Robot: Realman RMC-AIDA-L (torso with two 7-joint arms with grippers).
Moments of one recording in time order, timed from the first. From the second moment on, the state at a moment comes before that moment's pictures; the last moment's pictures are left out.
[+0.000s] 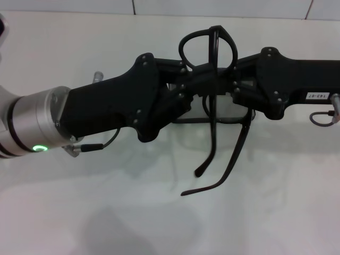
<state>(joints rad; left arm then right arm) -0.53 -2.09 1.16 0.46 1.20 1.94 -1.14 0.56 2.02 -1.18 -0.83 -1.41 -1.68 1.45</state>
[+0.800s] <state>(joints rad) -0.54 -2.10 1.16 0.42 1.19 1.90 -1.12 0.59 2.03 -1.20 -0.78 -1.39 -1.68 1.43</state>
